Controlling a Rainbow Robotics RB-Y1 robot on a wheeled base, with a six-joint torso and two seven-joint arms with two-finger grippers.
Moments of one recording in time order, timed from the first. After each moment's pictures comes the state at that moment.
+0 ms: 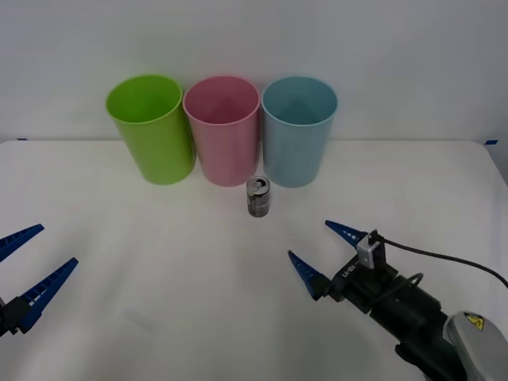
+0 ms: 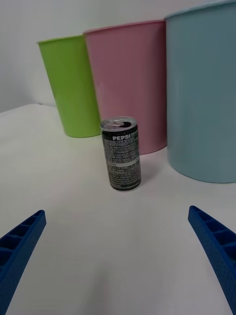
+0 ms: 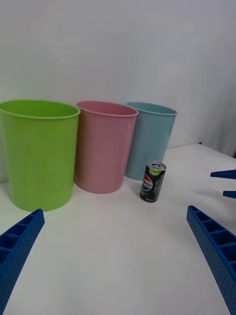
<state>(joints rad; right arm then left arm) 0.10 -0.12 -0.04 -1.48 1.31 -0.82 0.24 0.35 0.40 0.52 -1.66 -0.96 -1.22 0.00</state>
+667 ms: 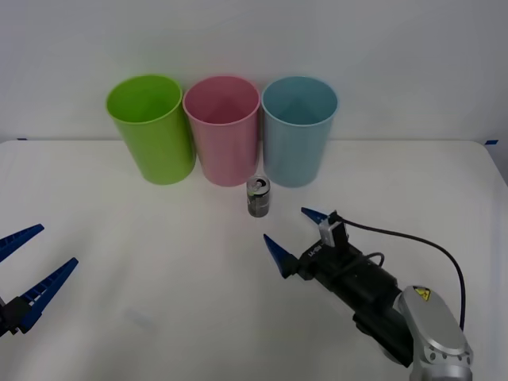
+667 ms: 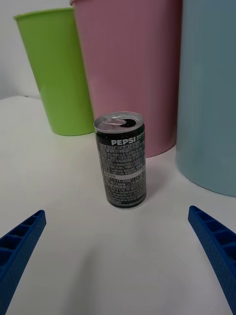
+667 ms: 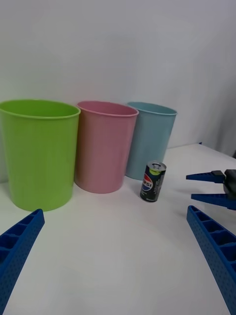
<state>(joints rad) -0.07 -0.01 -0.05 -1.30 1.42 -0.72 0.28 0.35 0.40 0.52 -1.66 -0.96 -1.22 0.00</state>
